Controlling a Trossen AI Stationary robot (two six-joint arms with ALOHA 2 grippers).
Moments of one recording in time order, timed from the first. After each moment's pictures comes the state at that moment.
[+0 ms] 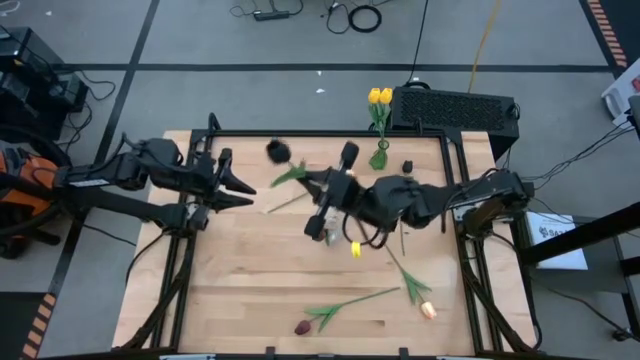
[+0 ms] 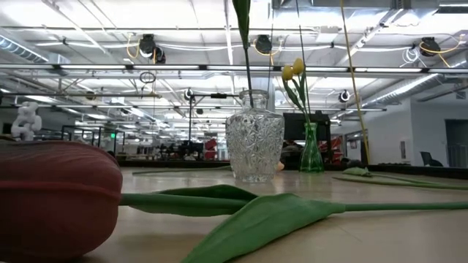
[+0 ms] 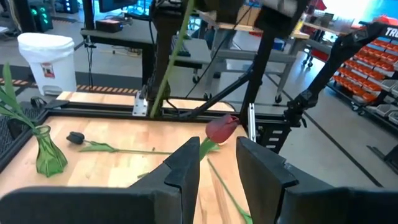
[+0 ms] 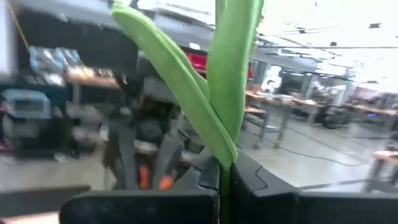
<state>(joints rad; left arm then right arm) -0.01 0.82 1.10 -0.44 0.20 -0.12 0.26 1.72 1.79 0.11 0.66 -0.24</state>
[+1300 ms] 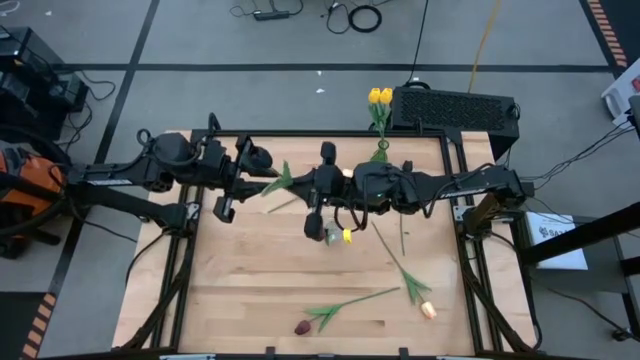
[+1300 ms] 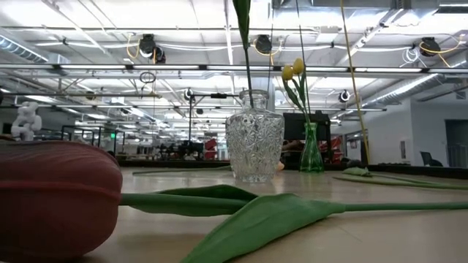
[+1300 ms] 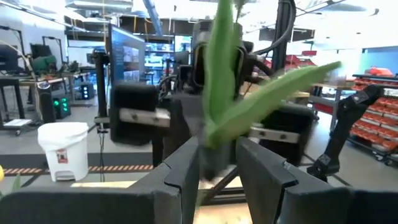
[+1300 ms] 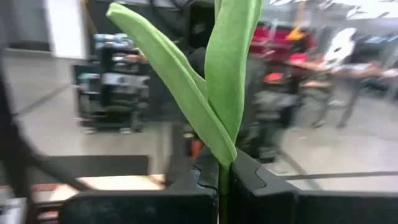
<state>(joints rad) 0.01 0.98 1.10 0.04 0.18 -0.04 0.16 1.72 1.79 -0.04 0.35 -0.07</state>
